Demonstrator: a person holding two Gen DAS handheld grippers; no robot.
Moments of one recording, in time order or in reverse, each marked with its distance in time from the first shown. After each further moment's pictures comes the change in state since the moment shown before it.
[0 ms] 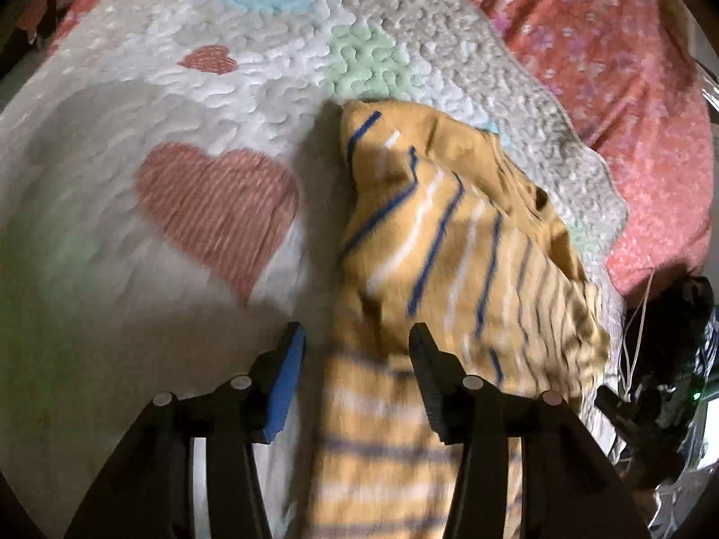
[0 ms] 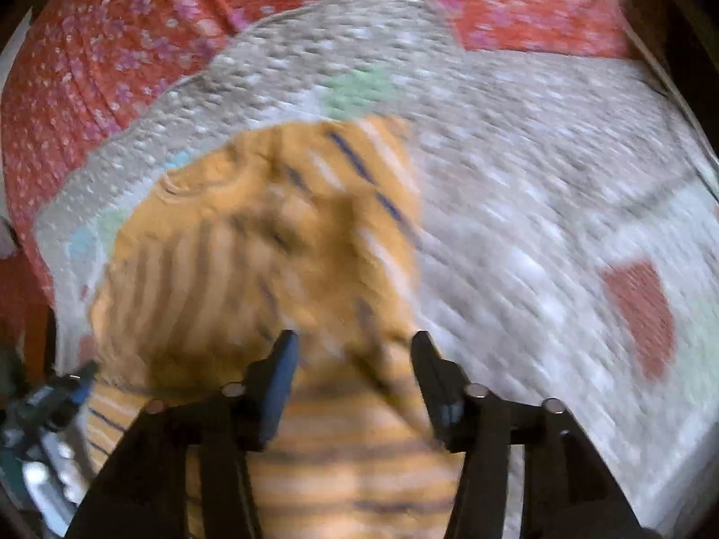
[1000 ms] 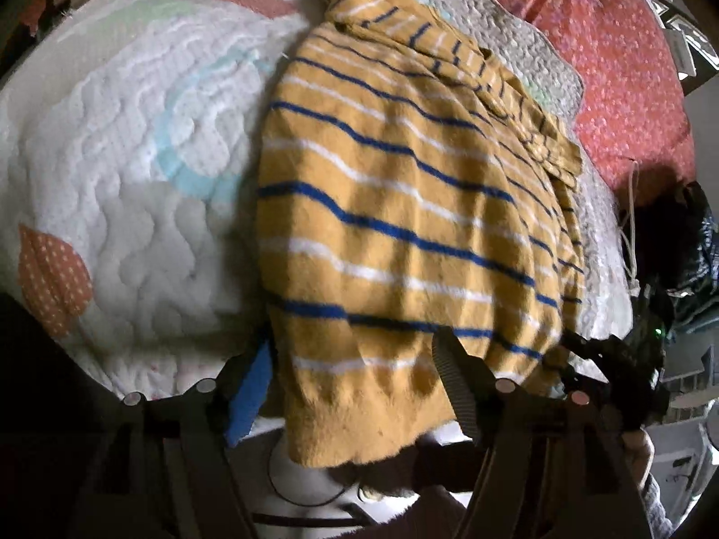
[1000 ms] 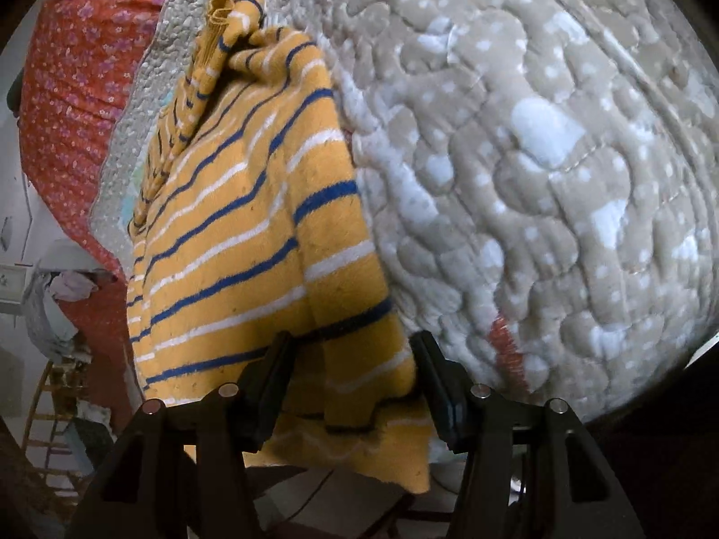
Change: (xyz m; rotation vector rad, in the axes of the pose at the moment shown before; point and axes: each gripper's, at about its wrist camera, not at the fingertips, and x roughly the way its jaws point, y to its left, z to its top) left arm -0.052 -0.004 -0.196 0.085 0.121 0.000; right arm 0.012 -0.077 -0.164 0.306 0.227 0.363
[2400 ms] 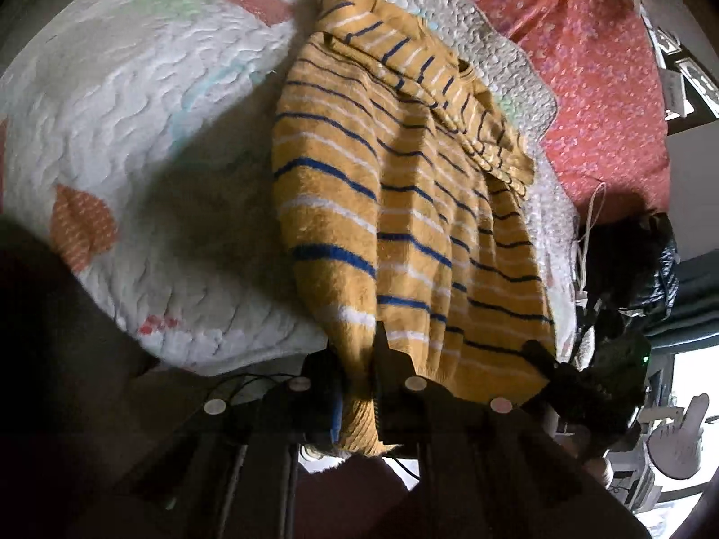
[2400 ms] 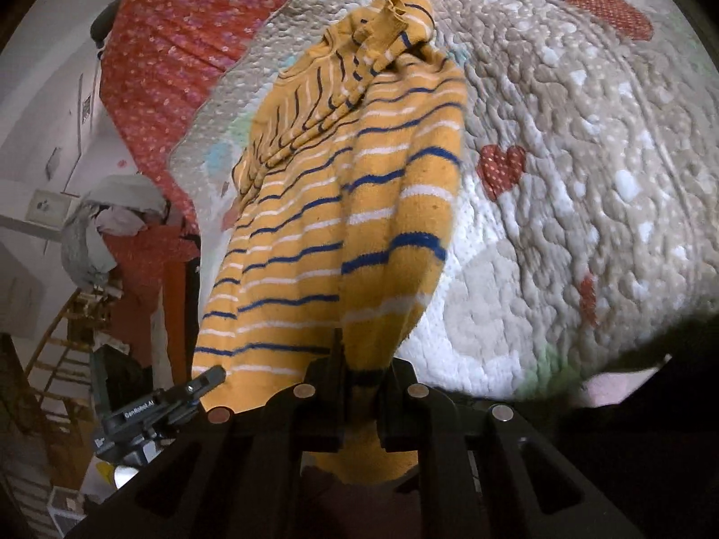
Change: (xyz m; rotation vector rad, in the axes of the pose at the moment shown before) left arm -0.068 -0.016 -0.008 -0.115 0.064 -0.119; right arm -0.074 0.066 -0.037 -0.205 0.049 0.123
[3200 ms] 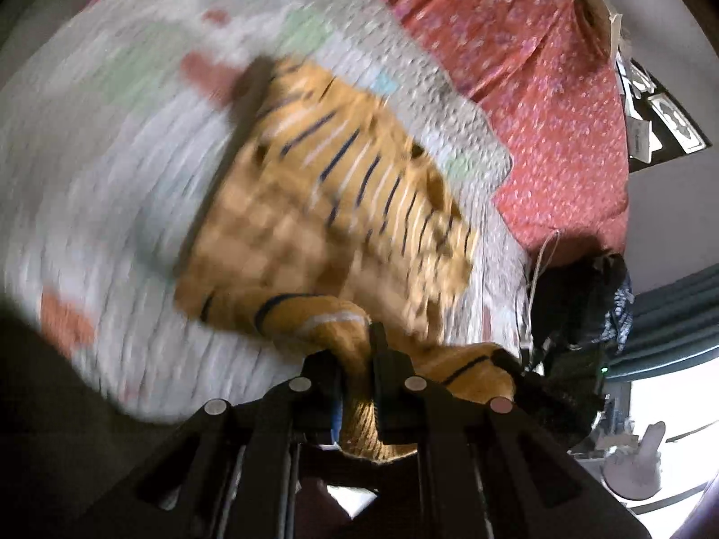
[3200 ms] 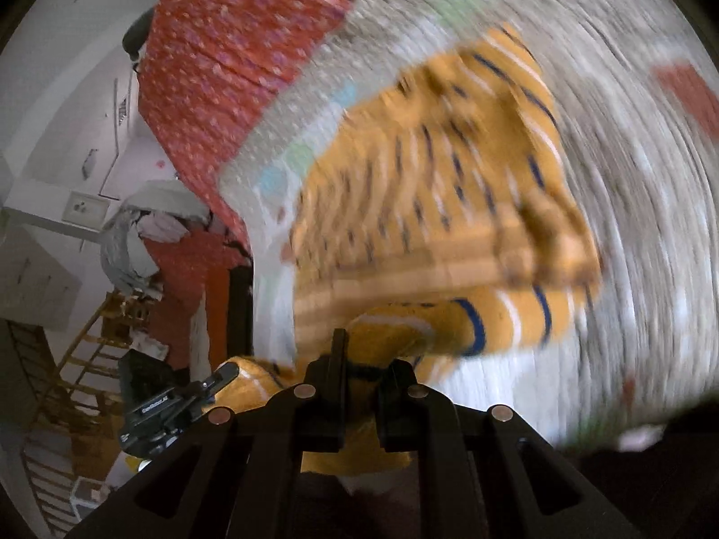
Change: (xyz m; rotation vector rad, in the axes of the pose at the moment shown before) left arm -0.030 -0.038 0.096 -0.013 -0.092 -0.119; right arm 0.013 0.061 0.111 -0.034 -0.038 0.142
